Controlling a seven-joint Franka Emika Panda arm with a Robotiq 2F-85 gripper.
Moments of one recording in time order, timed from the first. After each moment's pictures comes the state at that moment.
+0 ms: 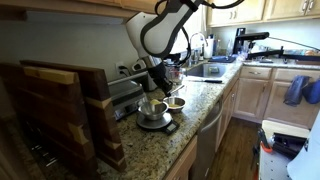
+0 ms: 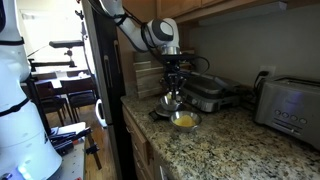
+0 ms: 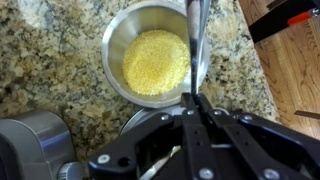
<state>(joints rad) 0.01 0.19 0.06 -2.11 -0.42 2.12 -0.90</state>
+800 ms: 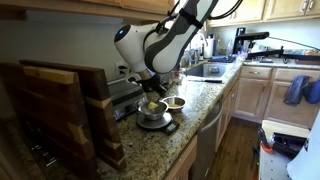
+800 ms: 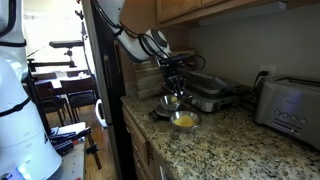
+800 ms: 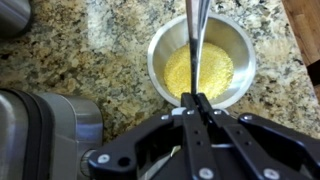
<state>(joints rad) 0.09 0.26 0.07 -2.11 -0.79 2.16 -0.70</state>
